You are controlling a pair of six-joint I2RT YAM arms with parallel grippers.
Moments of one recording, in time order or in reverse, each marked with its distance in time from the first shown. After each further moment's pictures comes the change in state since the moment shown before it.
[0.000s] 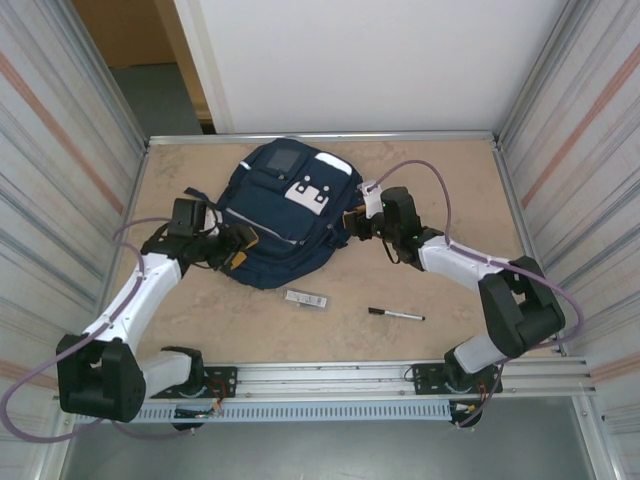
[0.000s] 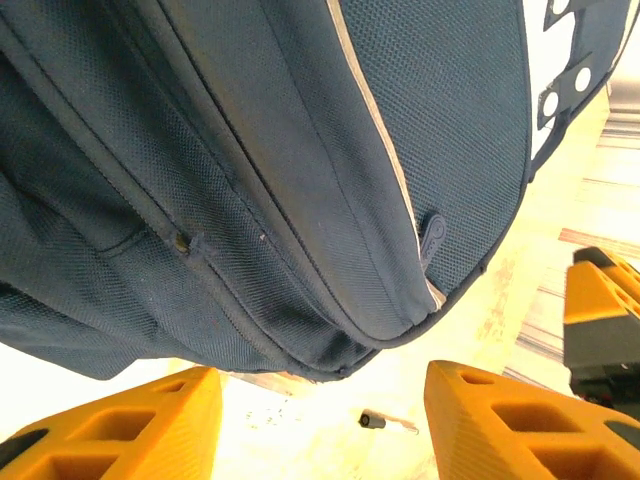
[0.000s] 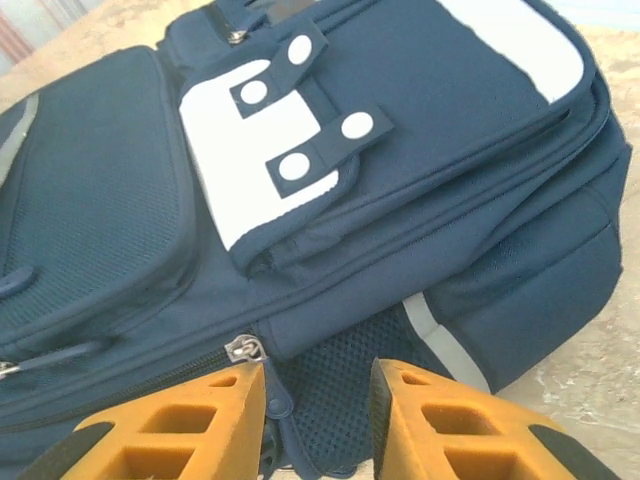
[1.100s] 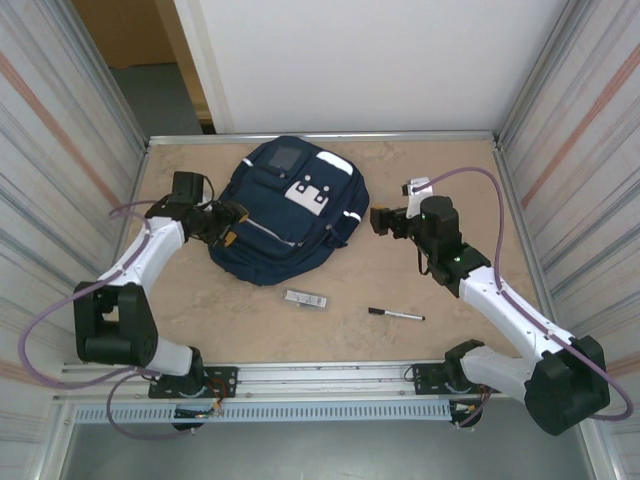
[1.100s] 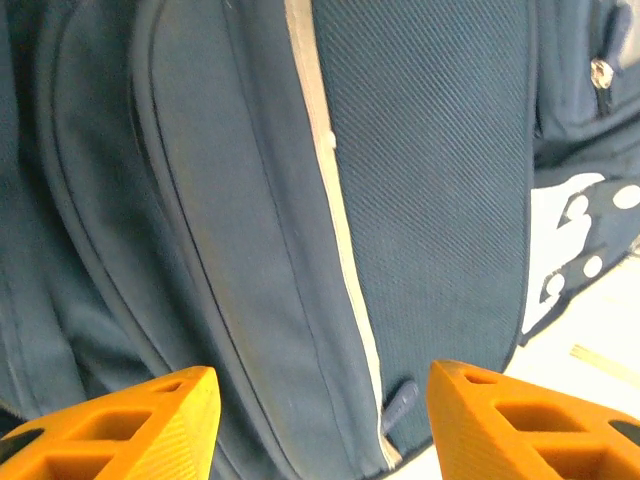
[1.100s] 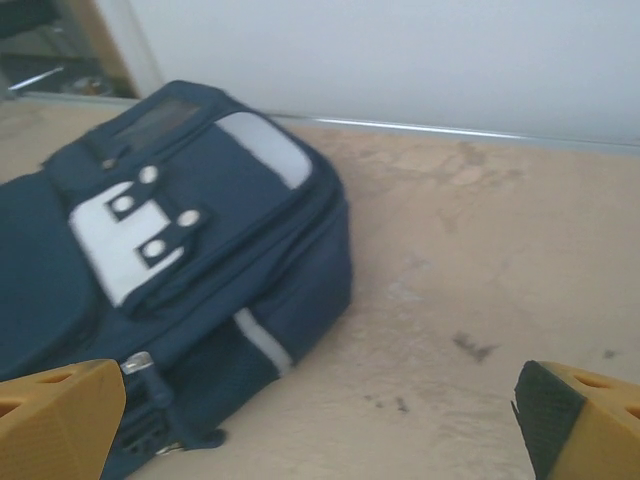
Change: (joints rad) left arm 0.080 0.288 0.216 -0.003 -0.097 -0.033; right arm -0.067 -0.426 -0.104 -0.183 0.255 0.051
